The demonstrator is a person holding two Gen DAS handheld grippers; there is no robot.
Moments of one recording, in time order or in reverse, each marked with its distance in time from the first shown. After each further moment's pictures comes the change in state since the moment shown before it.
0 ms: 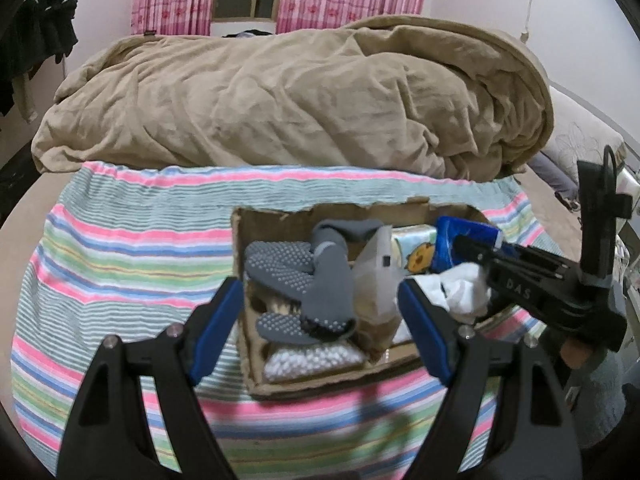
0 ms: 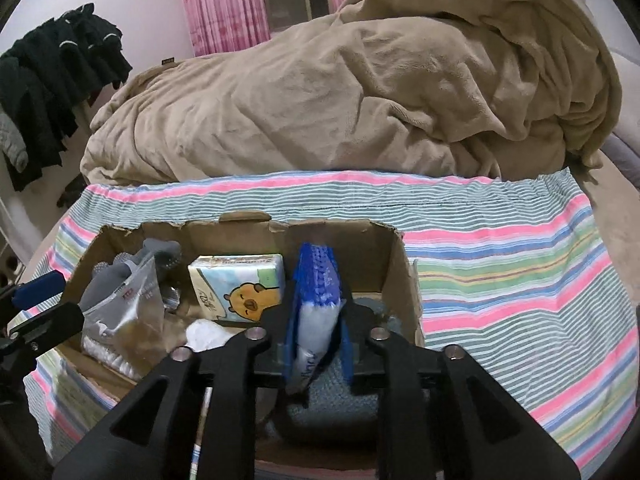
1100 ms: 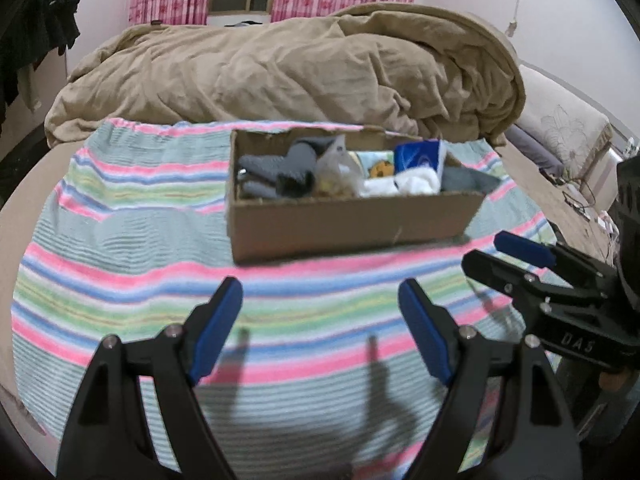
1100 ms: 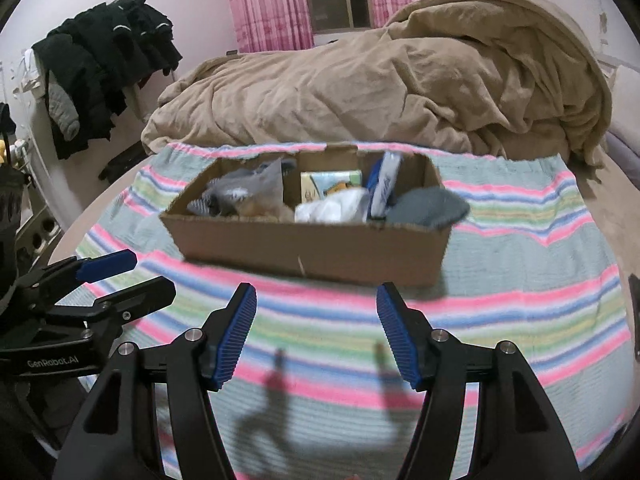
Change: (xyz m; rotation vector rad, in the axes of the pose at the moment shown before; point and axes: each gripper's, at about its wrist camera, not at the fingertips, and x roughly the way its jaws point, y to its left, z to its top) left arm -0.060 -0.024 -0.088 0.021 0.023 -0.003; right arm -0.108 0.041 -0.082 -0.086 -0.007 0.104
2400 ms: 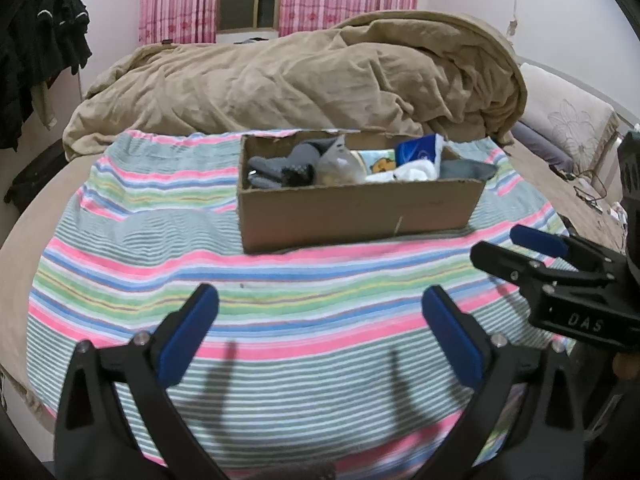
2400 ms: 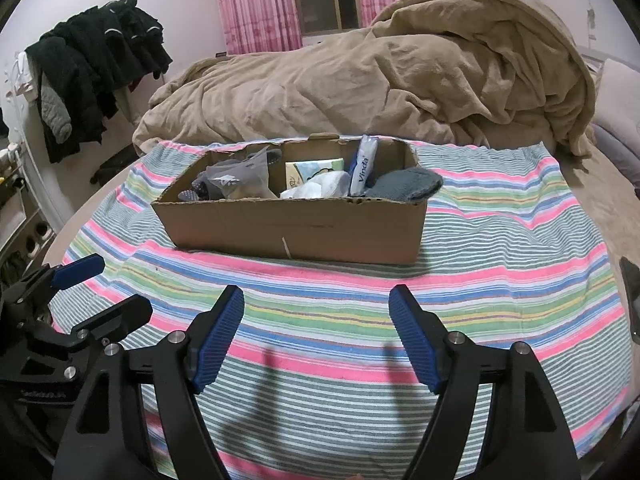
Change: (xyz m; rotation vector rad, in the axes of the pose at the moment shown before) left arm -0.013 -0.011 -0.018 0.023 -0.050 0.062; right arm -0.007 -0.007 -0.013 0.020 -0.014 -0.032
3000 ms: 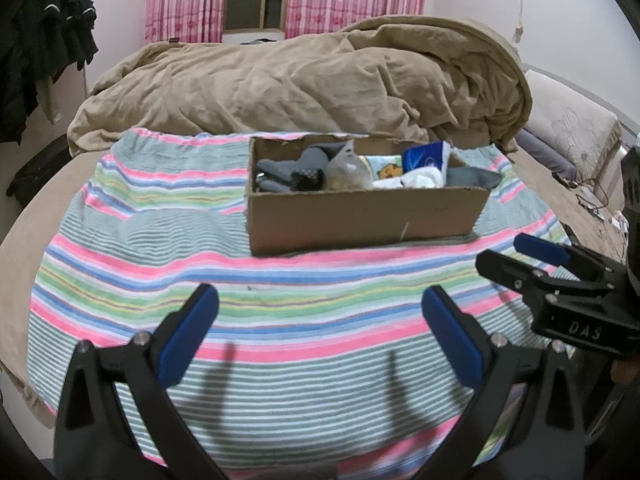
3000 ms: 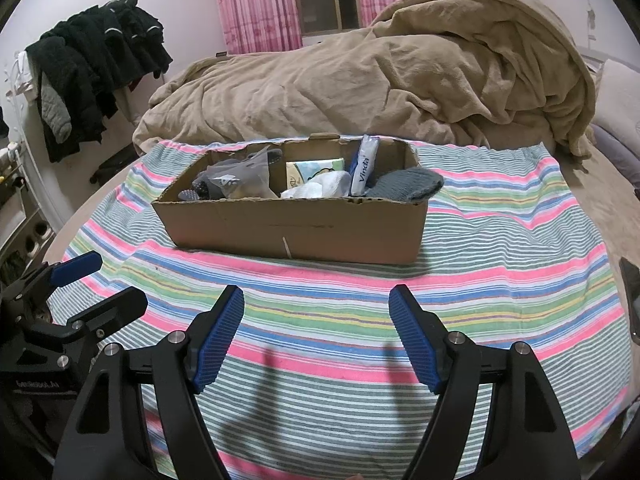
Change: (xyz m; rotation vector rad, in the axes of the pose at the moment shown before) left arm -0.001 0.006 0.001 -0.026 -0.011 0.008; right arm 0.000 0.000 0.000 -0.001 -0.001 -0.001
